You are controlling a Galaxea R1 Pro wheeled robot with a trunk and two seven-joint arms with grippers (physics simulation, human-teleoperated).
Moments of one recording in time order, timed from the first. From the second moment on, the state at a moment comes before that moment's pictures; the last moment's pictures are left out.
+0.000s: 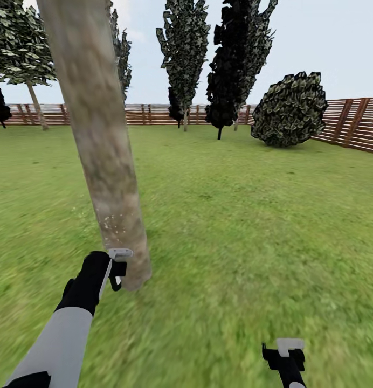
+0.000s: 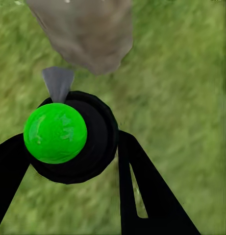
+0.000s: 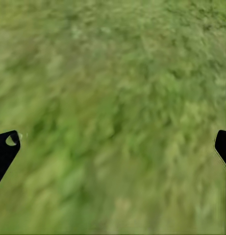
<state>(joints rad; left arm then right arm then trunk) -0.76 -0.05 0.21 -0.92 -0.34 0.91 -0.14 -0.47 -0.07 -0.16 -0.12 0.27 -0.43 -0.24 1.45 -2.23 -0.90</state>
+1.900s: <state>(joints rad) -0.64 -0.01 0.23 -0.92 -0.34 0.89 -0.13 -0.47 -0.07 -0.16 -0.12 0.27 -0.43 -0.24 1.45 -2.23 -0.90</state>
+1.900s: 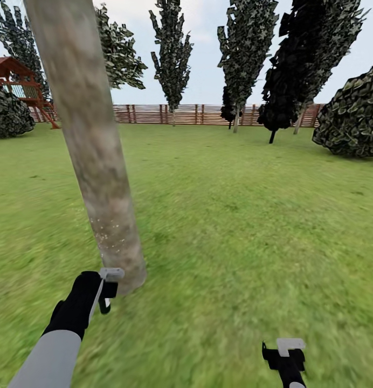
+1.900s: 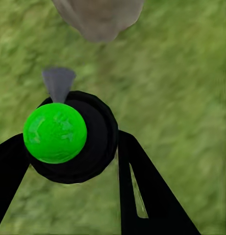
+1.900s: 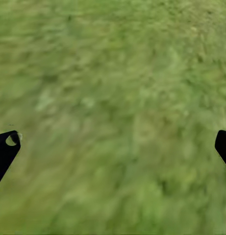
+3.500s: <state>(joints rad) -0.64 -0.02 0.23 -0.88 -0.34 0.81 -0.13 -0.47 -0.07 -0.16 -0.12 0.27 -0.43 -0.24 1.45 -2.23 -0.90</state>
